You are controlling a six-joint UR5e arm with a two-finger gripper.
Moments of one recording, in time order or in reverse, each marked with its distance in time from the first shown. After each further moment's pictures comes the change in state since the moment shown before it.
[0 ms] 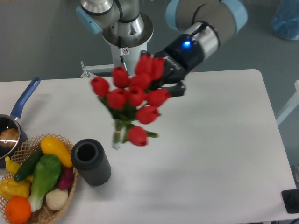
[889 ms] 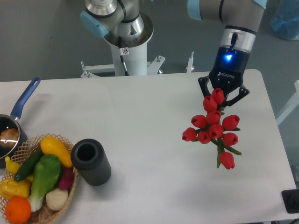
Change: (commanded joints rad) arm 0.048 0.012 -0.002 -0.052 0.758 0.227
